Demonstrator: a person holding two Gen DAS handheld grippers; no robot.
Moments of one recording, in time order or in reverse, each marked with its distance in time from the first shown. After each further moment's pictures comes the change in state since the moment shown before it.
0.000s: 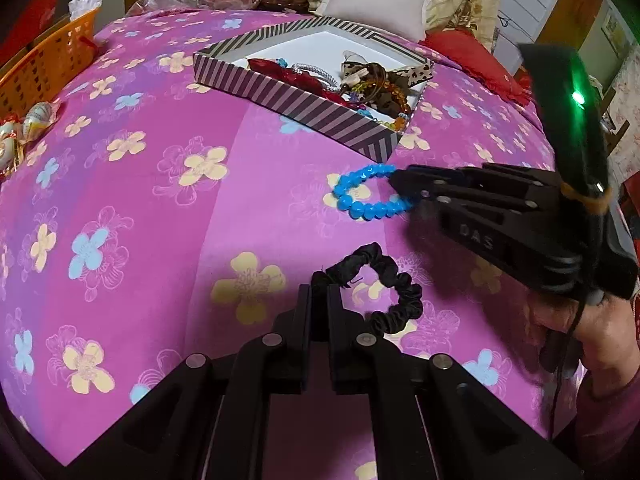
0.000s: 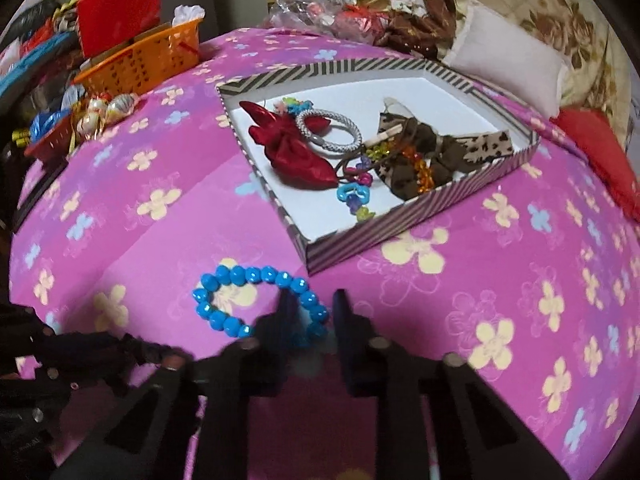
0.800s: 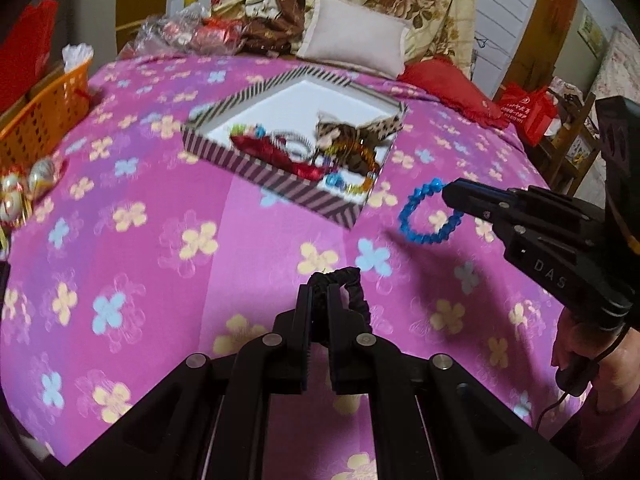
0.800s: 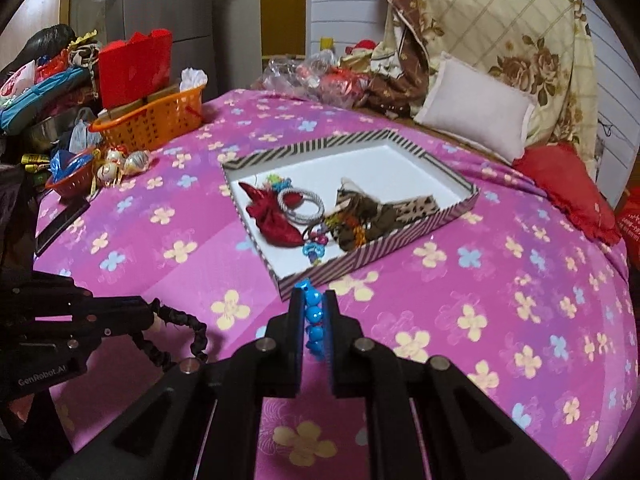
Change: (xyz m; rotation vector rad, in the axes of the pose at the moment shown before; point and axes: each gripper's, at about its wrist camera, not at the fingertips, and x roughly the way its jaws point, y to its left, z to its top) left arm -0.043 -0.018 0.030 0.059 -0.130 -0.021; right arm -0.096 -0.019 -0.001 0.012 -0.208 -0.039
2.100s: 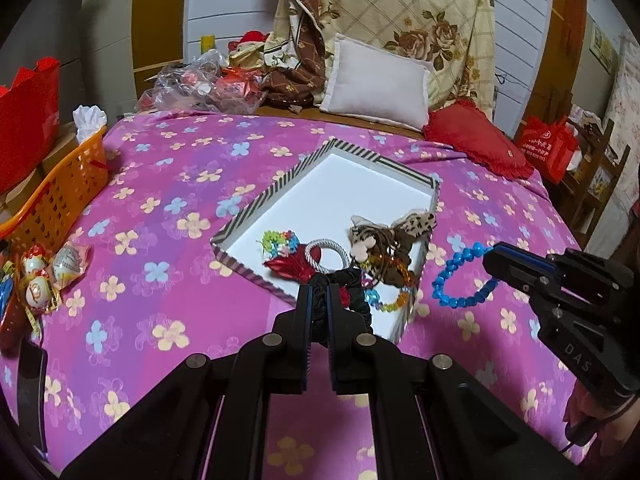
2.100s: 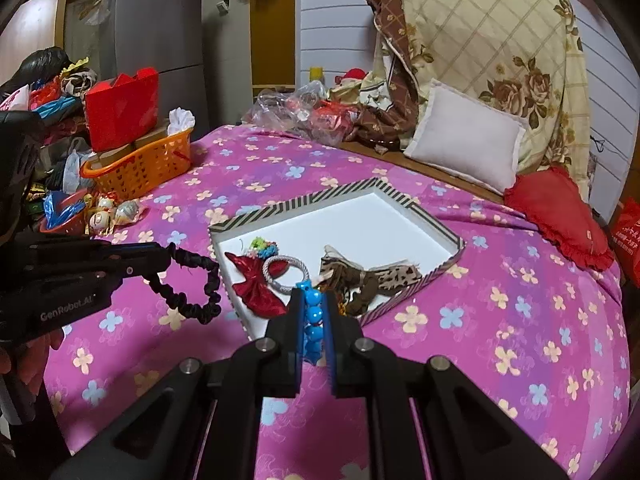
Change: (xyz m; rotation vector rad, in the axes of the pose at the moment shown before) left arm -0.004 0.015 0.095 0.003 -0.126 0.096; right arm -0.005 -0.017 0.059 0.029 -0.077 -0.018
